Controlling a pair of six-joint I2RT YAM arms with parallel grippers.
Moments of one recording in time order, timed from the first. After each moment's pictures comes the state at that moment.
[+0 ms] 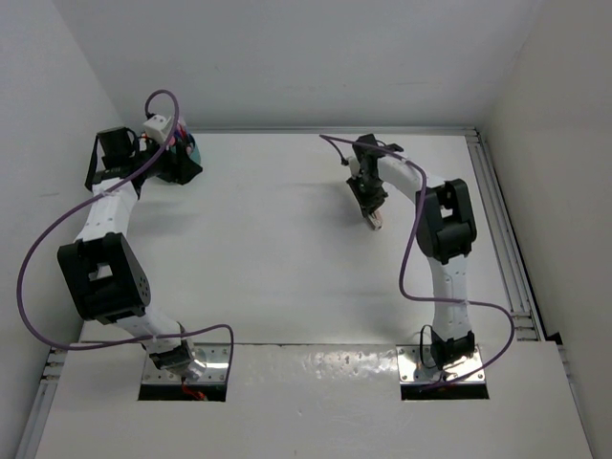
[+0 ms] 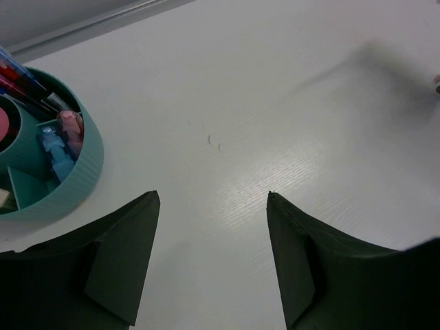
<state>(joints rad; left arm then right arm) 0.30 1.60 1.29 -0.25 0.80 0.31 0.31 2.23 1.74 -0.85 0.00 -0.11</state>
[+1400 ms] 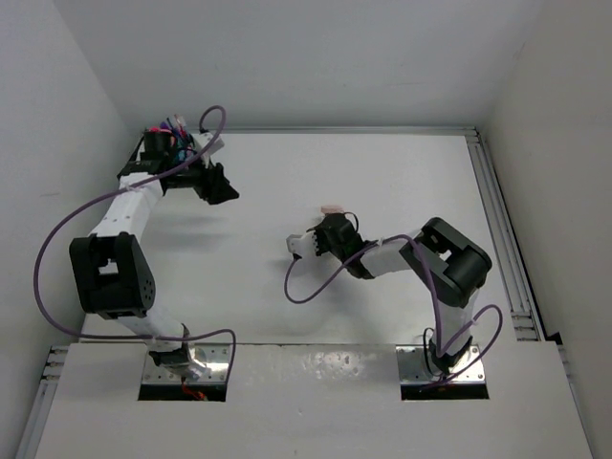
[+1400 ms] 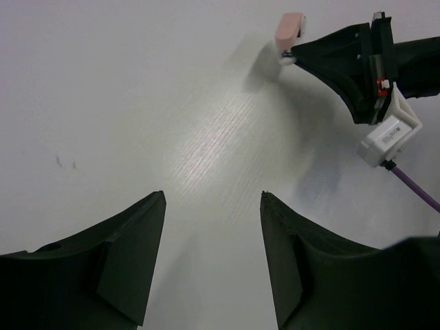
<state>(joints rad) 0.11 1.61 1.32 -0.58 0.97 0.58 0.73 1.87 0.75 0.53 0.21 -1.30</state>
